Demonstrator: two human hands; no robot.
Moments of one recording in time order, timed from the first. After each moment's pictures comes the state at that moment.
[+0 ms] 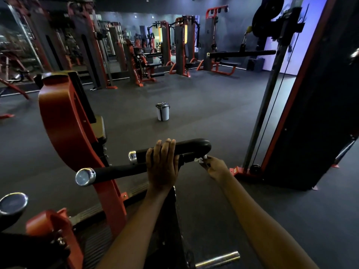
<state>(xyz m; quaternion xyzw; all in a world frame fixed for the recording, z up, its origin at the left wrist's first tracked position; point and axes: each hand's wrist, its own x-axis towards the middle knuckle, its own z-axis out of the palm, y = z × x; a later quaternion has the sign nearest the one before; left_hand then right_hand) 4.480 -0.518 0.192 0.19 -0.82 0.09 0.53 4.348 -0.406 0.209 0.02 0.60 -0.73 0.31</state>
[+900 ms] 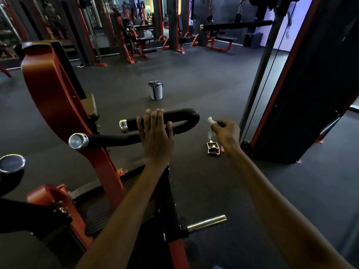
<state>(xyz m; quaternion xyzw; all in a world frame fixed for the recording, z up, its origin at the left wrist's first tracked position) 4.493 -0.476 0.224 0.31 -0.85 -0.03 0.44 4.358 -0.332 0.240 -0.20 0.82 -0.54 -0.01</state>
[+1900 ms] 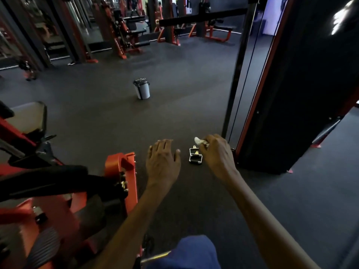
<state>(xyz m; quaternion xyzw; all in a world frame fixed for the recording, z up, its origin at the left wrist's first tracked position) 4.175 -0.317 0.199 0.33 -0.91 -0.12 0.21 4.062 -0.203 0.214 -0.37 0.87 -0.32 -0.07</state>
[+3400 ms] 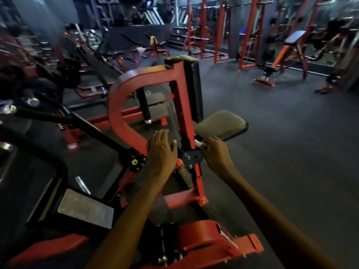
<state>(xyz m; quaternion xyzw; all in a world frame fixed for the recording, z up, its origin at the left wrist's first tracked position) 4.164 -0.847 0.206 0.83 -0.38 0.19 0.36 4.027 -0.953 0.224 -0.86 0.31 -0.33 0.24</state>
